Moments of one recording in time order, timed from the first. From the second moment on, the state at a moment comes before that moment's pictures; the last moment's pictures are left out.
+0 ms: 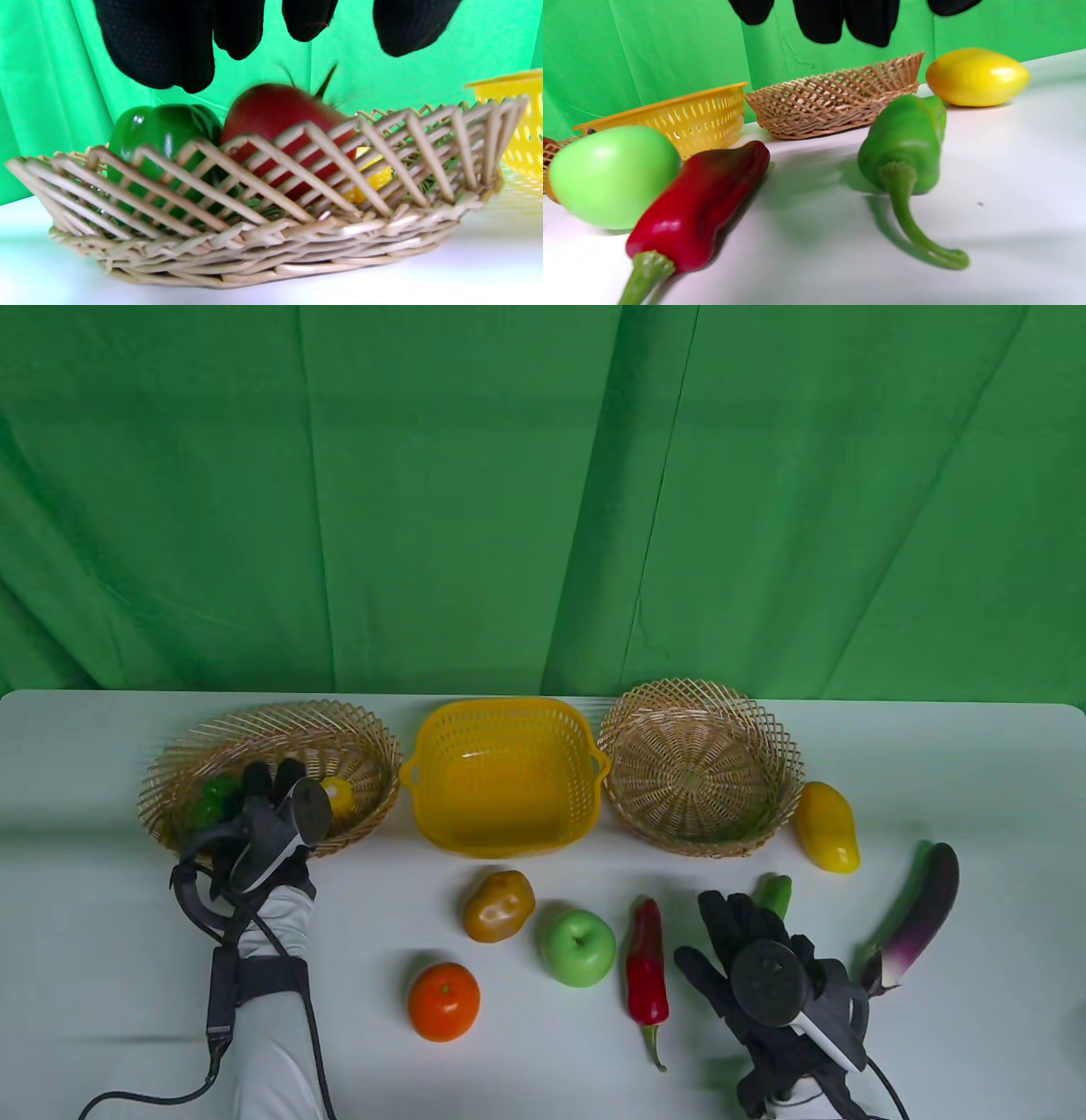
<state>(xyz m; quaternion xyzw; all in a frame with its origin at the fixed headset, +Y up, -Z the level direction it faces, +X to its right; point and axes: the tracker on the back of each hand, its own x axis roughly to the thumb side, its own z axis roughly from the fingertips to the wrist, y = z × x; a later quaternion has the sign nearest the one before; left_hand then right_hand) -0.293 -0.706 -0.405 0.02 0.14 -0.06 0.99 0.213 -0.707 -0.269 0.05 0.03 0.99 0.13</state>
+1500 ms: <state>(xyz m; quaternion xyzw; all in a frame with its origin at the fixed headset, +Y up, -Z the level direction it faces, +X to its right) -0.172 -0.749 -0.273 -0.02 -0.25 0.14 0.96 0.206 -0.710 -0.266 0.07 0.02 0.99 0.13</state>
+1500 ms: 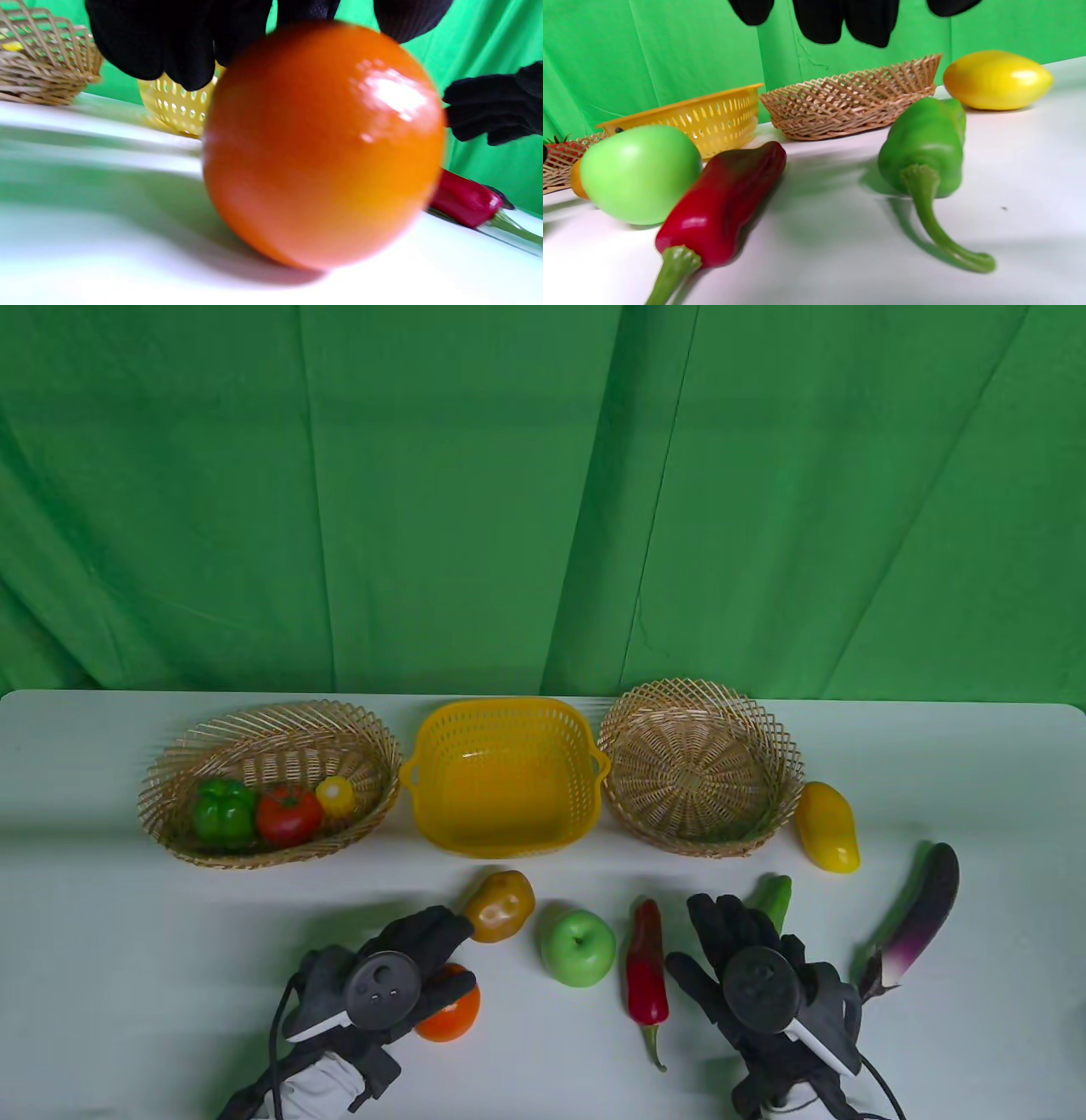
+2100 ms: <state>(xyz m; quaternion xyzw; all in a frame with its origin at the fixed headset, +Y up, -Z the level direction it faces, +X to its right) -0.162 -0.770 -0.267 -0.05 -0.27 0.10 0.96 0.200 -0.714 -0.267 0.08 0.04 0.99 0.13</state>
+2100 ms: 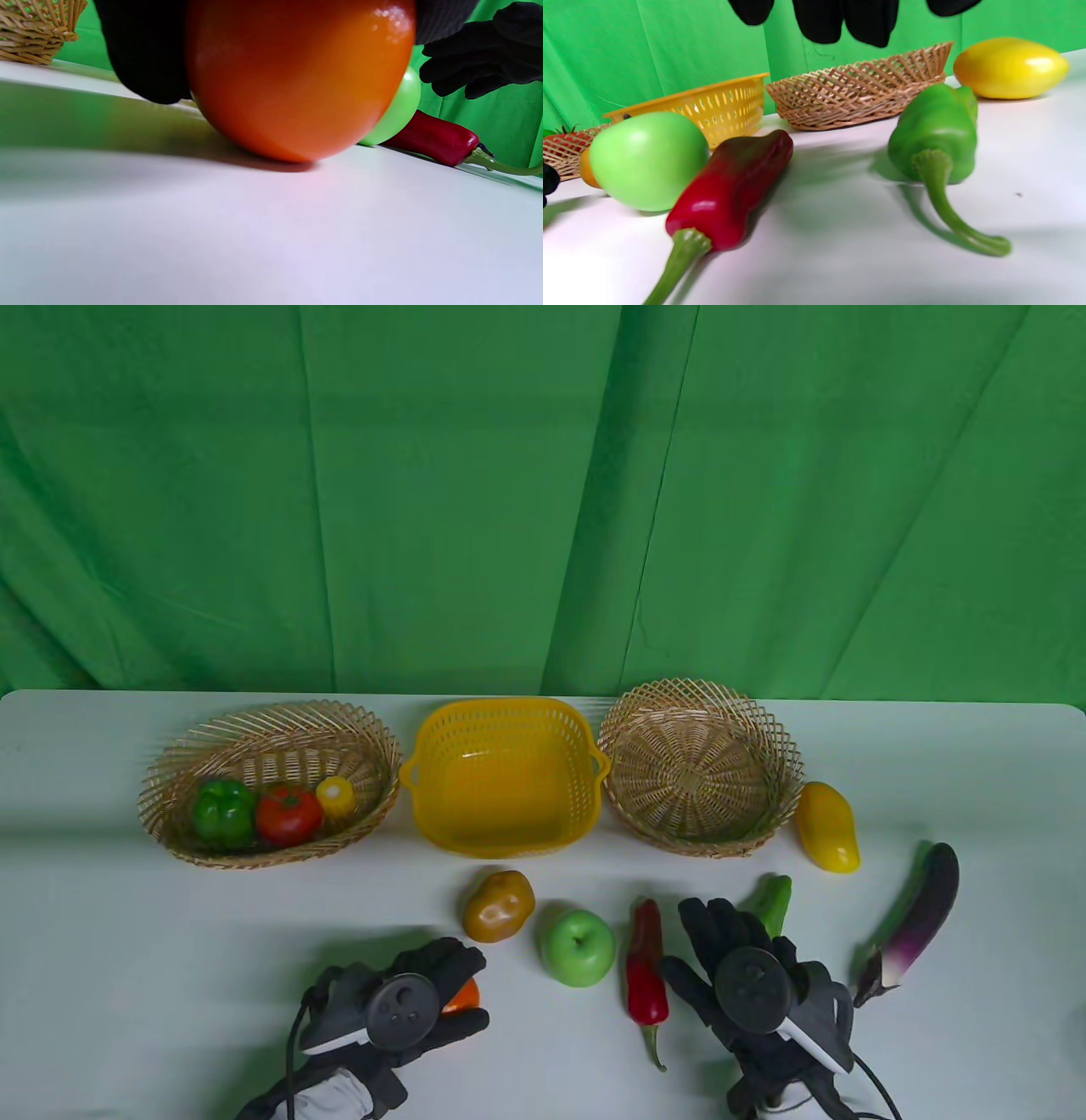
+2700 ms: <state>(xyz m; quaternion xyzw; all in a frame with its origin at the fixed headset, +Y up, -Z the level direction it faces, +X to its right) -0.158 -0.758 -0.268 -0.04 -0.29 0.12 0.95 0.200 -0.711 -0.266 0.09 0.04 0.99 0.13</state>
